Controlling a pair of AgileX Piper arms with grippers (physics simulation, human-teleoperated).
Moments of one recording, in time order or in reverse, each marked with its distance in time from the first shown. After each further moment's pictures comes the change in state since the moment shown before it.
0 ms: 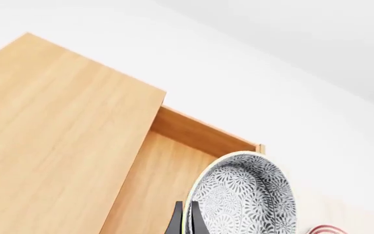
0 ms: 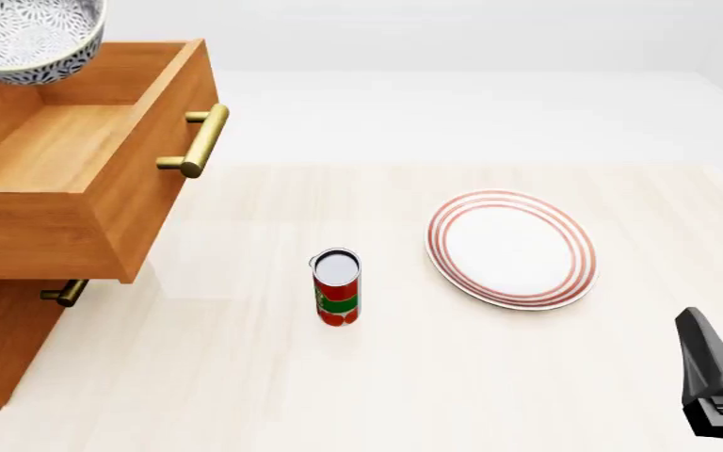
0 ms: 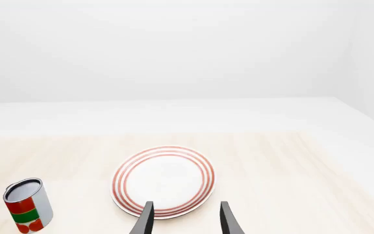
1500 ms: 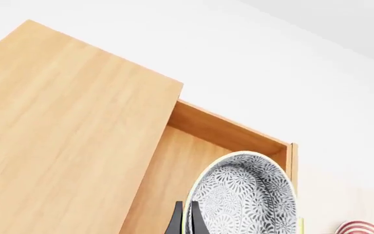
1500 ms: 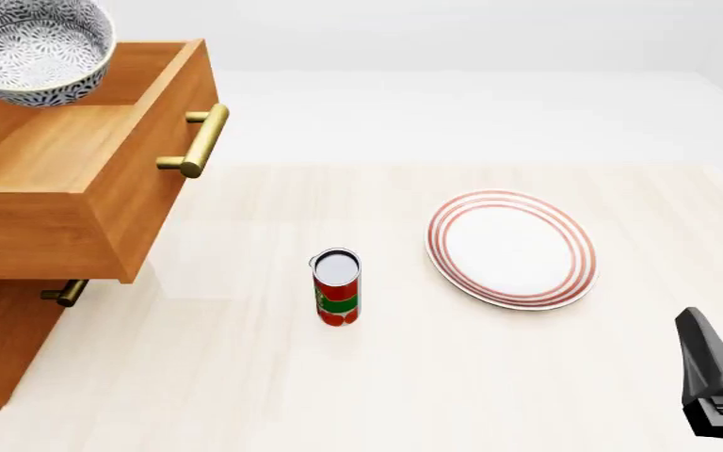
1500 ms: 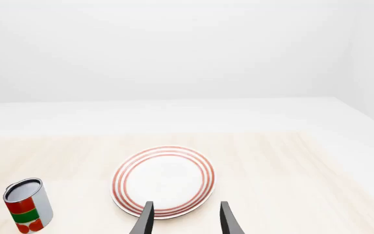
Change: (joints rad) left arm 0.042 0.129 -0.063 0.056 0.066; right arm 0.000 0.000 0.000 0.000 0.000
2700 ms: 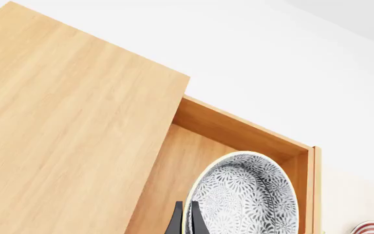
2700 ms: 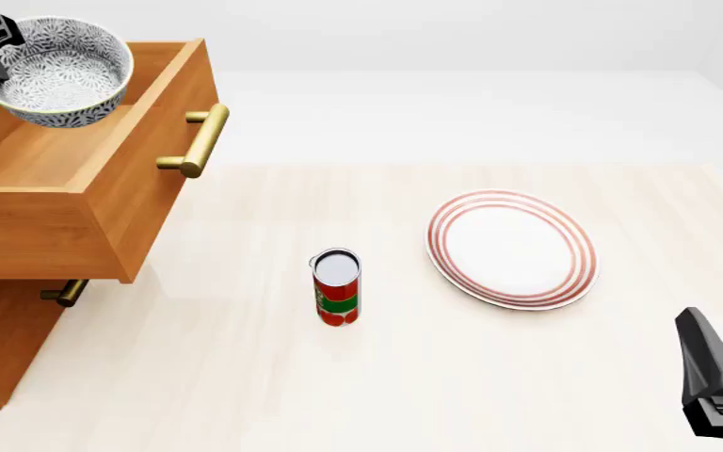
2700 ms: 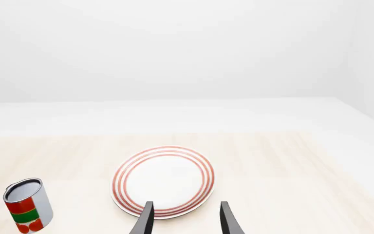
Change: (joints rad) left arm 0.005 0.087 0.029 -0.060 0.005; right arm 0.000 0.000 0.000 0.000 0.000
